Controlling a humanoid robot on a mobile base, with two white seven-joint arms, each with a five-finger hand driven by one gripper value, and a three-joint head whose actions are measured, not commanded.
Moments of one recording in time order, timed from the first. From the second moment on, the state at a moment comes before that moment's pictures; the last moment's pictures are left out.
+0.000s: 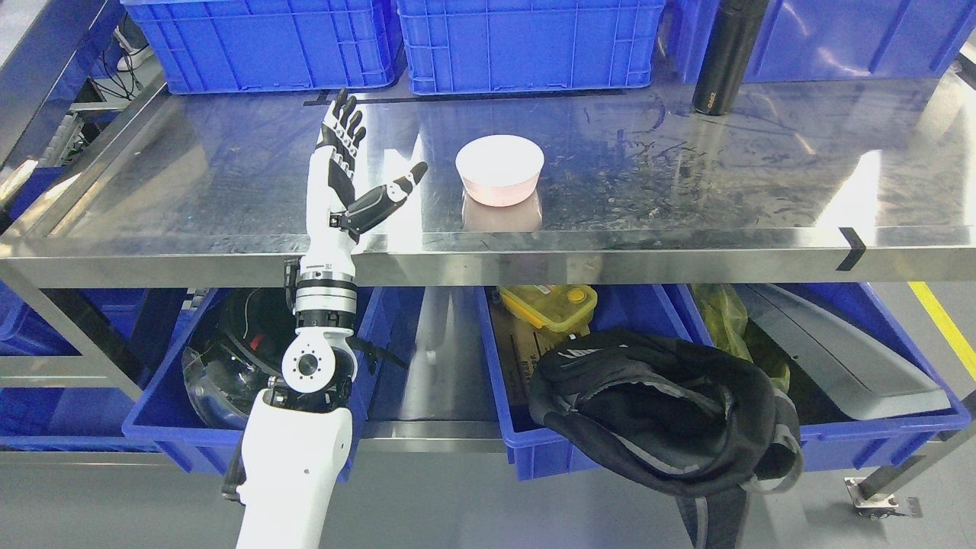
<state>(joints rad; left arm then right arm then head) -0.21 0.00 -0.08 -1.56 0.08 -0.21 0.10 0.00 0.00 0.05 0.00 0.06 -0.08 -0.03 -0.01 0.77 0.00</state>
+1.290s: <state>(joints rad) -0.60 0.37 -0.19 -1.59 -0.57 -0.13 -0.78 0.00 0.00 0.05 0.00 0.06 -0.09 -0.03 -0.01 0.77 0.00</state>
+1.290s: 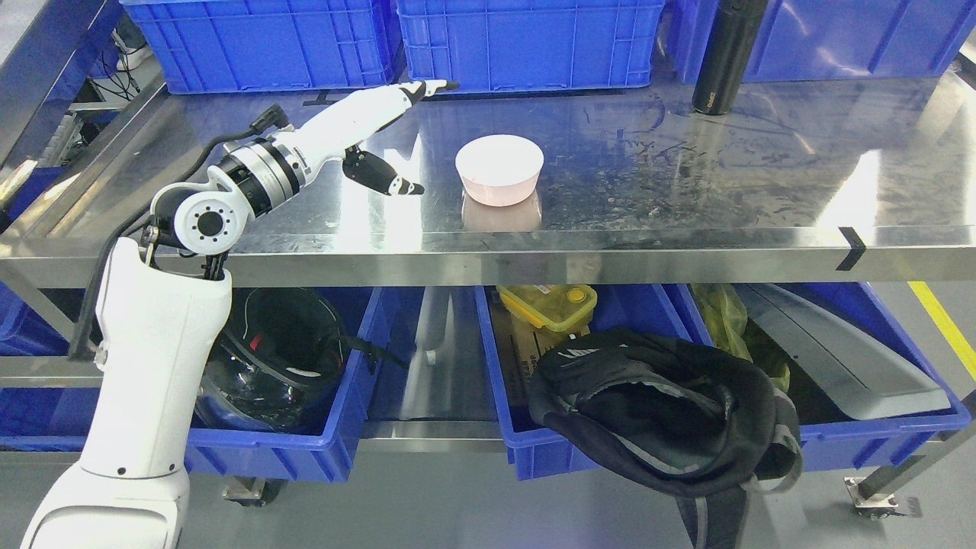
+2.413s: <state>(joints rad) -0.76 0.23 -0.42 -1.53 -0.93 0.01 -1.03 0.00 0.00 0.05 0.00 0.06 -0.08 -0.03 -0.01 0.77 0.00</state>
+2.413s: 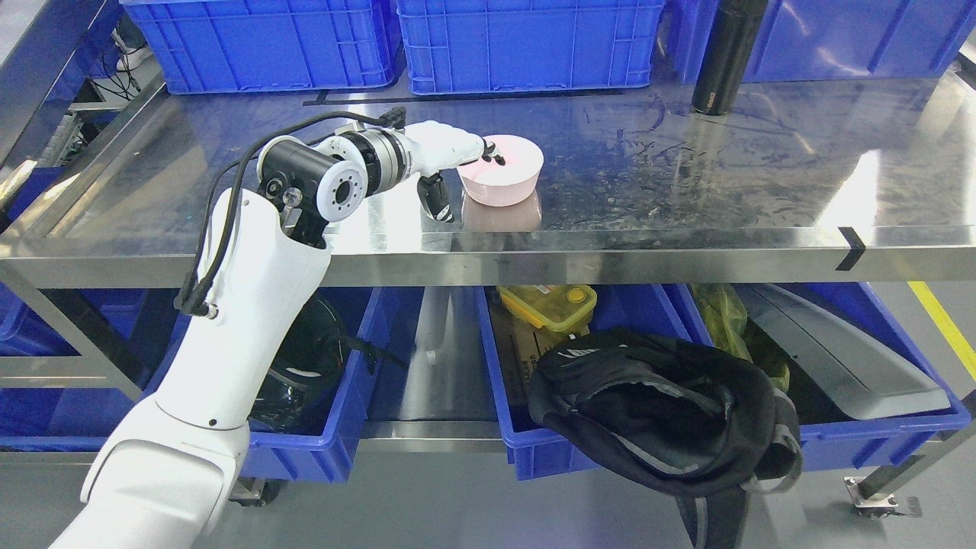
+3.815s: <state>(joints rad) -0.85 0.14 -0.46 -1.33 -0.98 0.00 -1.05 0.00 0.00 0.05 0.00 0.06 -0.08 -0.03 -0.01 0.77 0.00</state>
